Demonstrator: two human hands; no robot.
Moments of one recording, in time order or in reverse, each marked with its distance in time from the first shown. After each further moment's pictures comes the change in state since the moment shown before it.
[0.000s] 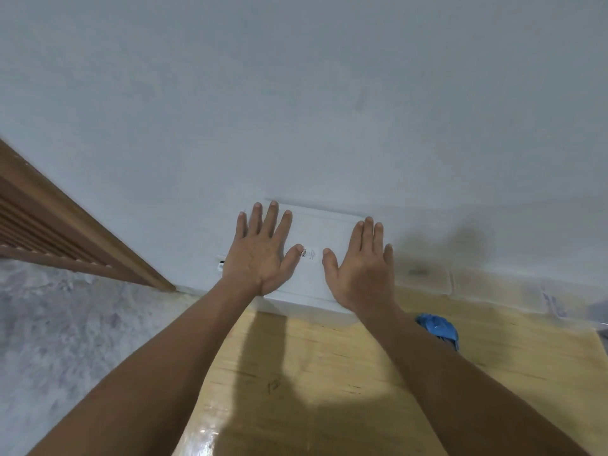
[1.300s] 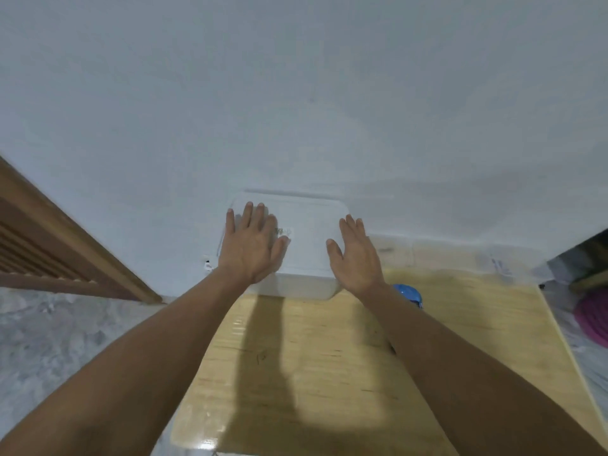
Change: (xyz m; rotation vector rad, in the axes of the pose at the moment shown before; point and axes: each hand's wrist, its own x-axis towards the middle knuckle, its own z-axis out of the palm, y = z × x) left_hand -0.036 0.028 -0.015 0.027 0.097 0.042; right_hand -0.038 0.034 -0.040 0.402 -0.151 0.030
